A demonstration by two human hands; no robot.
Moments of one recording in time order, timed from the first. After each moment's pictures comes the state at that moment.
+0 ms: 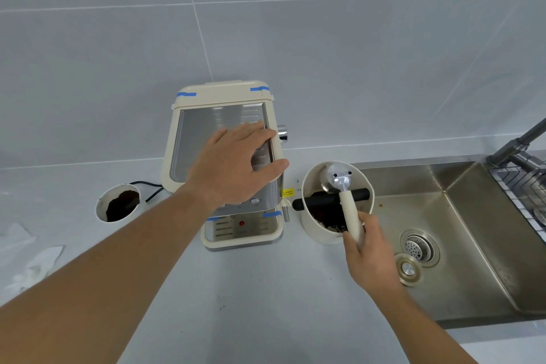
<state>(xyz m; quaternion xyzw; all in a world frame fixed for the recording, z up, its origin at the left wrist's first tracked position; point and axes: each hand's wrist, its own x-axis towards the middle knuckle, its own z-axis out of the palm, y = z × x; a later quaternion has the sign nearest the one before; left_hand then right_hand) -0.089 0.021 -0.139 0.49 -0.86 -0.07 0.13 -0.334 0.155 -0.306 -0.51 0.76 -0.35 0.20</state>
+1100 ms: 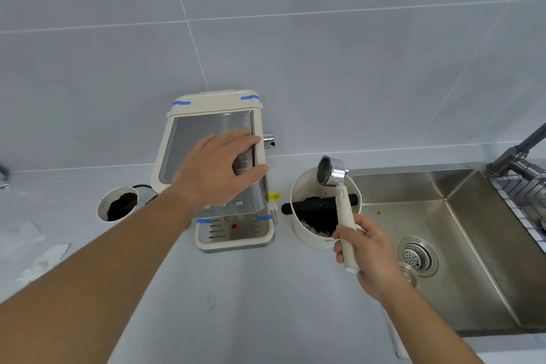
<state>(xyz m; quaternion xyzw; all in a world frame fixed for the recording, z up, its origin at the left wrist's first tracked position) -0.089 0.020 -0.145 0.51 -0.85 -0.06 0.13 -0.352 0.153 -0.254 -0.24 0.58 -0.53 0.57</state>
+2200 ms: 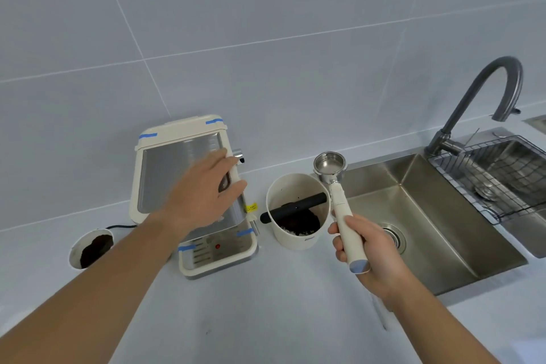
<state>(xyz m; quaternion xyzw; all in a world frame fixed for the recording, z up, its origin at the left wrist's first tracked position) -0.098 0.031 -0.133 0.45 -0.88 -0.06 0.13 -0.351 0.199 -0.194 -0.17 0.49 -0.61 0.60</state>
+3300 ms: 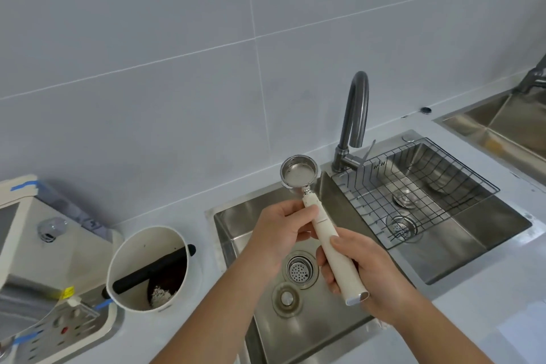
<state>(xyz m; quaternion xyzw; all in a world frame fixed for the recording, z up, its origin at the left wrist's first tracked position) -0.513 0.135 -0.166 0.40 -0.53 -0.71 0.24 -0.634 0.249 -0.187 -0.23 0.45 -0.59 0.64</state>
